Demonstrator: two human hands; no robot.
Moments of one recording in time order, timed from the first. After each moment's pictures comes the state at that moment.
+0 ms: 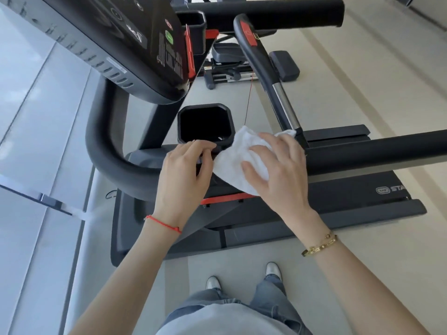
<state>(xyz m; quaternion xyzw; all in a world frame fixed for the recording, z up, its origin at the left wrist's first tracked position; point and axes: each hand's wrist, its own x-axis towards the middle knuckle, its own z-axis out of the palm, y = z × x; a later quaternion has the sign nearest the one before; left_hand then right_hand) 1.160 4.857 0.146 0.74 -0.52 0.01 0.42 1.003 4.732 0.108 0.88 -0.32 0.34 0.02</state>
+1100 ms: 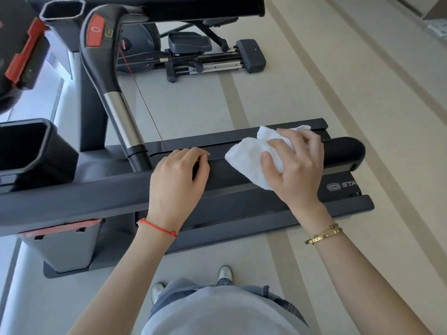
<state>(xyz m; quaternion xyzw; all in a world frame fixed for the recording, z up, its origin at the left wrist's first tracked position) 0.910 4.636 0.133 0.78 -0.52 0.03 0.33 0.737 4.489 0.091 0.82 -0.34 0.44 0.09</state>
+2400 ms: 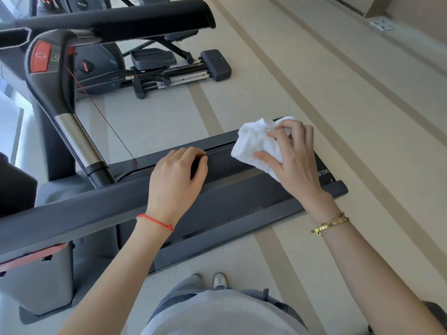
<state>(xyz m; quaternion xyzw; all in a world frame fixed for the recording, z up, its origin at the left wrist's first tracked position) 0.869 4.601 0.133 0.74 -0.59 -0.01 0.31 0.657 4.468 0.110 0.85 -0.40 0.35 0.03</state>
